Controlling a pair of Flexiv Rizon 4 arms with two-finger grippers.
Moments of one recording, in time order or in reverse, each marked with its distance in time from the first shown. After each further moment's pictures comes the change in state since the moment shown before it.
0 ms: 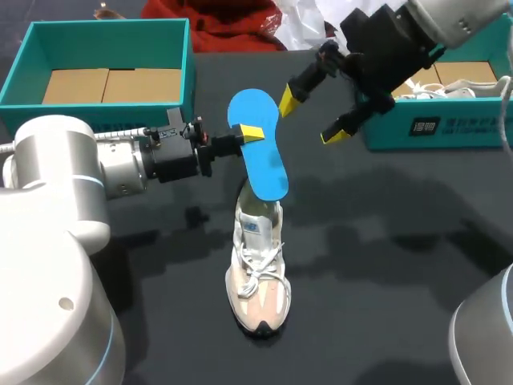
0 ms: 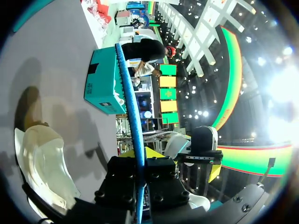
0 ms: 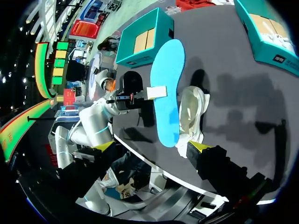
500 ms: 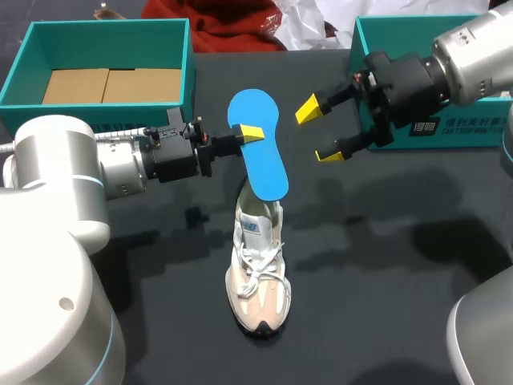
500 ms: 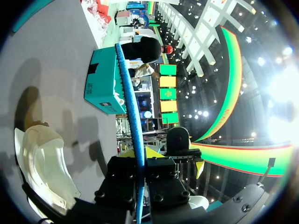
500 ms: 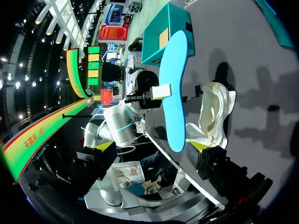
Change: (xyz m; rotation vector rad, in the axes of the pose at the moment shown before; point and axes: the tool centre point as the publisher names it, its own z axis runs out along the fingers) left arm 0.000 0.000 0.000 0.000 0.000 0.000; right arm -0.023 0.003 0.010 0.015 0.396 -0.001
